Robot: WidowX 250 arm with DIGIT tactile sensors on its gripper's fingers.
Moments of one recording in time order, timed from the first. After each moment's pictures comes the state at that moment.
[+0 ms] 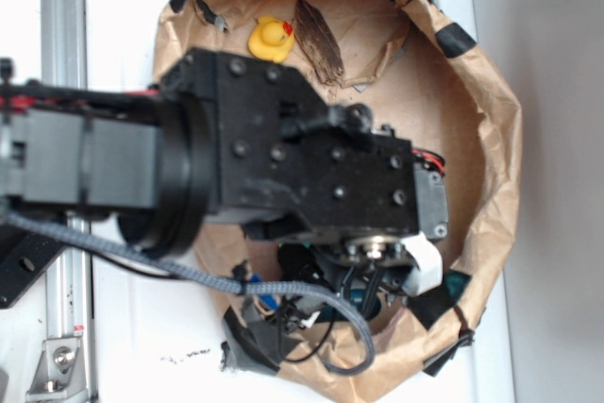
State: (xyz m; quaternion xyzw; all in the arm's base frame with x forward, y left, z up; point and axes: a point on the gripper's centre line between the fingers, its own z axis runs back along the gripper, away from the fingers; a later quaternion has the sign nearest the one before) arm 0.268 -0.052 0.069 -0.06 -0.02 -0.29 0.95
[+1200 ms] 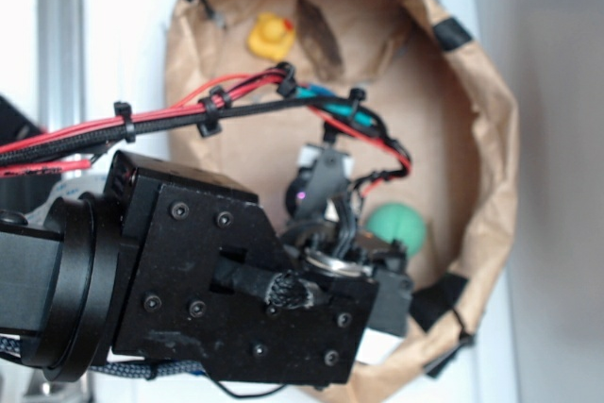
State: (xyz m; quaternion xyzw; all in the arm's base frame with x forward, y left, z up) arm 0.253 -0.043 0.087 0.08 -0.02 -0.16 0.98
